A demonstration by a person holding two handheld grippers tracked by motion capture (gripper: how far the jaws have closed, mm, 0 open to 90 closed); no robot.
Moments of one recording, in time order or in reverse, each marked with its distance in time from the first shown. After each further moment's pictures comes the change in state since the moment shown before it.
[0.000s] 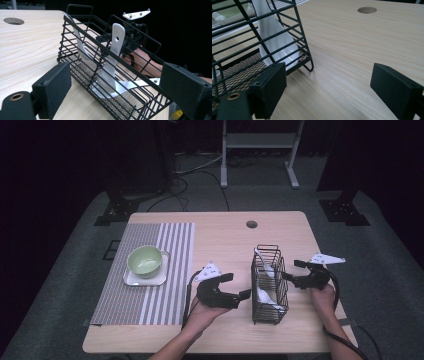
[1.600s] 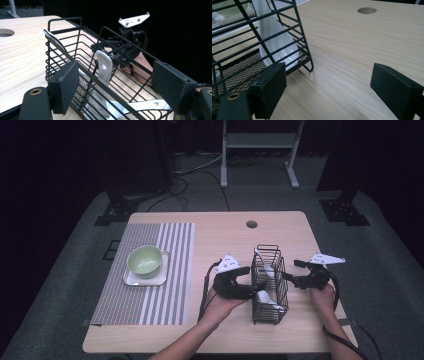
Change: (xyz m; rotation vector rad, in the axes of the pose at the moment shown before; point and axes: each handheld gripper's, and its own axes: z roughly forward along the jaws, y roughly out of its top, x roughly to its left) left arm -0.016 0.025 0.037 0.017 0.020 0.053; right arm 0.000 0.000 0.000 -0.002 -0.003 -0.004
